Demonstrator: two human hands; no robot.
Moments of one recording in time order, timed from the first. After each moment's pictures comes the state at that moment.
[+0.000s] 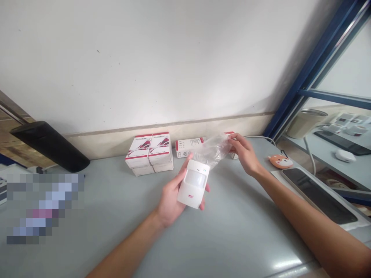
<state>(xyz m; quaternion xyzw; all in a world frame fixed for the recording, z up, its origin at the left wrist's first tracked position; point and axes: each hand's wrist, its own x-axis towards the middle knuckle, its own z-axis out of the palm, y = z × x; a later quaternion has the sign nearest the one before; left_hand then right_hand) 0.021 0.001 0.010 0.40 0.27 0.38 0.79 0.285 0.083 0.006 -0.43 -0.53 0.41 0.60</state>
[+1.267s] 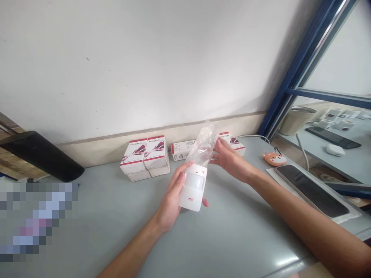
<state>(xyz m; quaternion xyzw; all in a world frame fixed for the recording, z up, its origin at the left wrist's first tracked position) 0.028 -0.006 0.014 0.49 0.36 0.39 0.69 0.259 0.060 0.017 -0.37 -0.52 0.58 0.50</state>
